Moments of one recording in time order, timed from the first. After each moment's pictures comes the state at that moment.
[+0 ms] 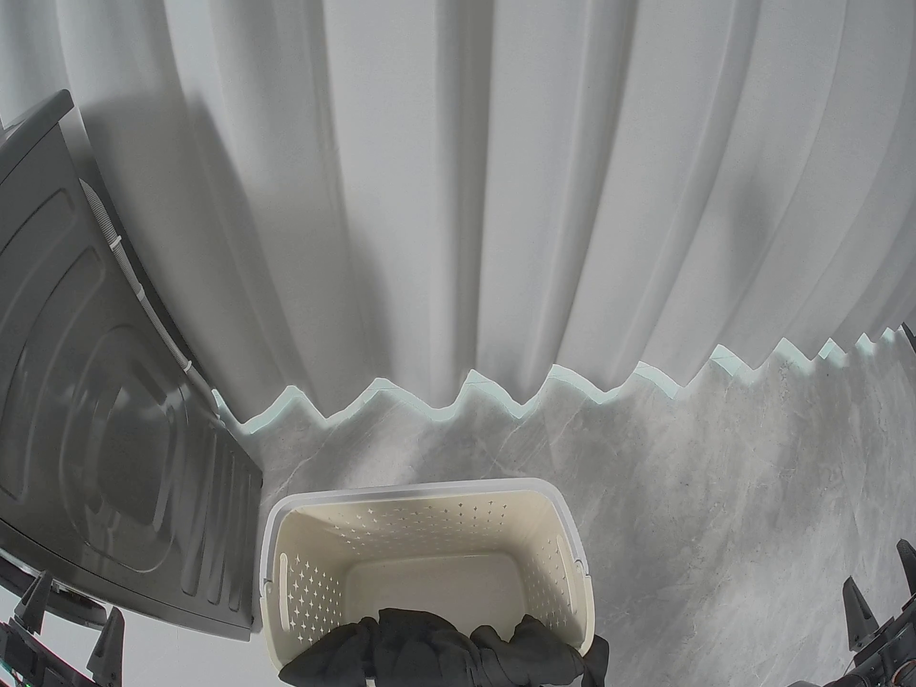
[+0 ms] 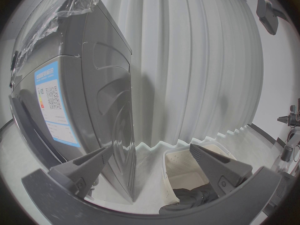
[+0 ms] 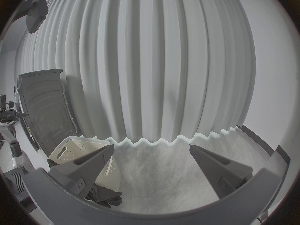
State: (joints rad) left arm 0.00 0.02 -0.02 0.00 -0.01 -0.03; right arm 0.00 0.02 -0.02 0.01 0.04 -0.01
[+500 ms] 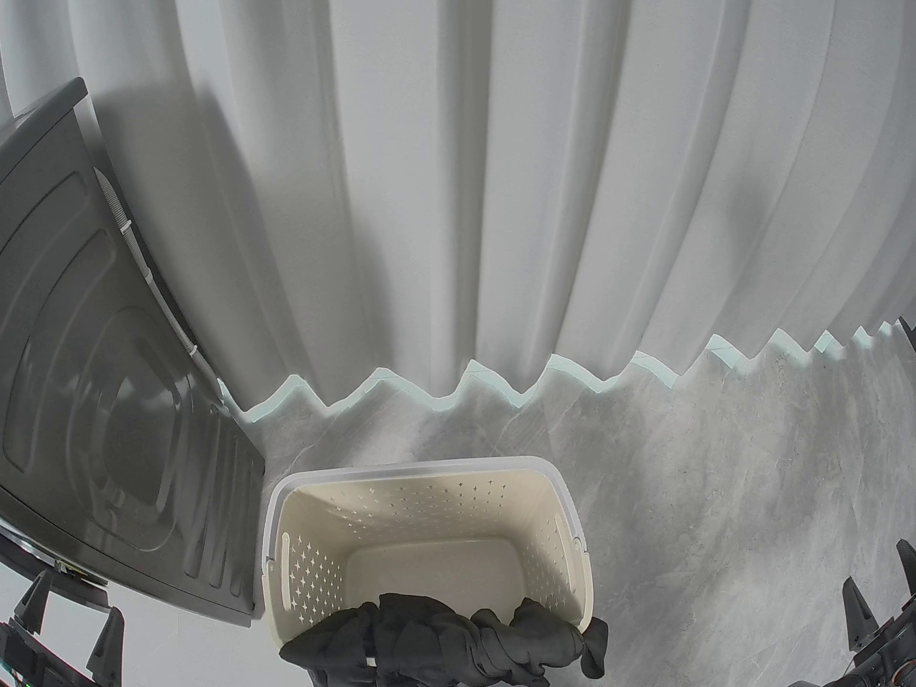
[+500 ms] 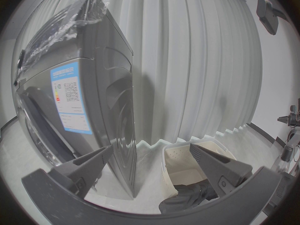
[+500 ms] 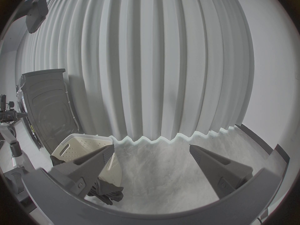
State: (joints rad) left arm 0.00 0.02 -0.02 0.00 -0.01 -0.03; right arm 0.00 0.02 -0.02 0.01 0.04 -0.01
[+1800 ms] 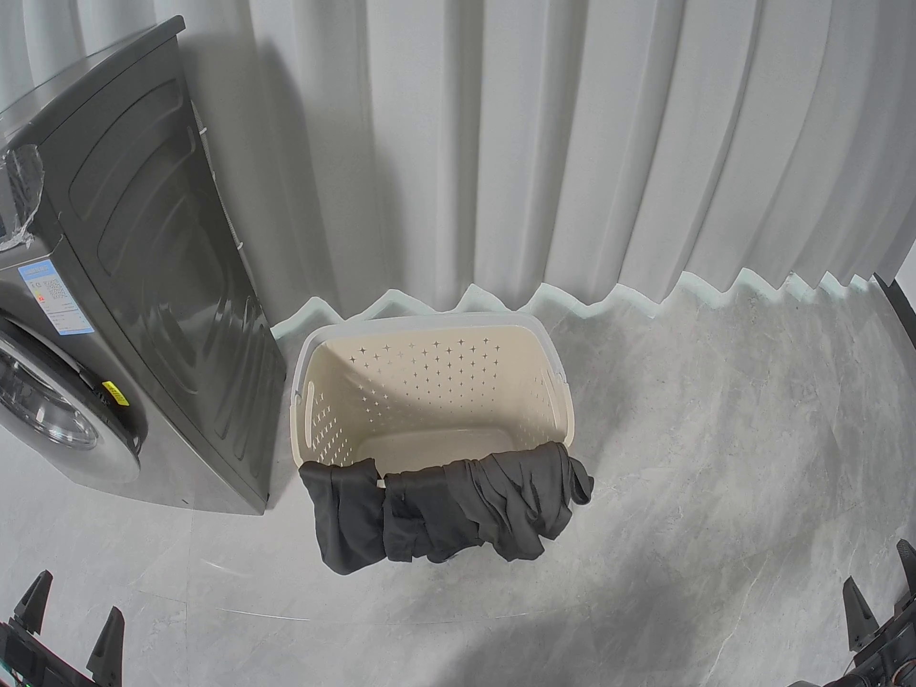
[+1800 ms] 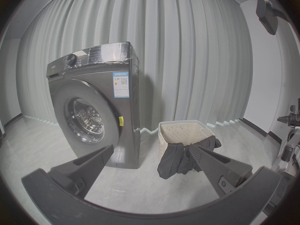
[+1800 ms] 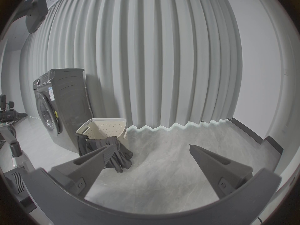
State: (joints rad) left arm 0.00 0.02 -0.02 0.00 -0.01 -0.03; right arm 0.00 0.02 -0.02 0.01 0.04 -0.01
